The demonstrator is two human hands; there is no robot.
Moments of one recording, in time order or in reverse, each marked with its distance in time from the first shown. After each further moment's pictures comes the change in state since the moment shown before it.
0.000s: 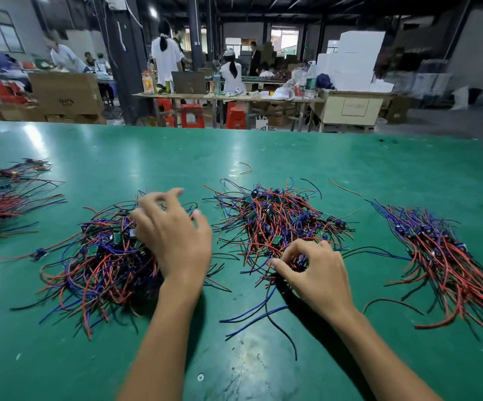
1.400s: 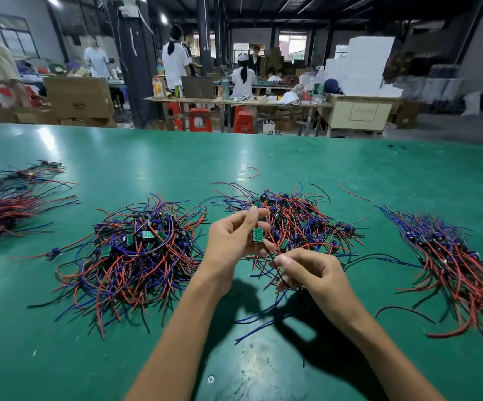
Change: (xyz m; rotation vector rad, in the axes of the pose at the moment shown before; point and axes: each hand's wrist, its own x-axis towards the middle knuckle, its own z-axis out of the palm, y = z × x) left_hand -0.017 0.029 0.011 -1.282 -0.778 -0.343; right_hand -0.007 -0.017 -0.010 0.826 -0.284 -0.004
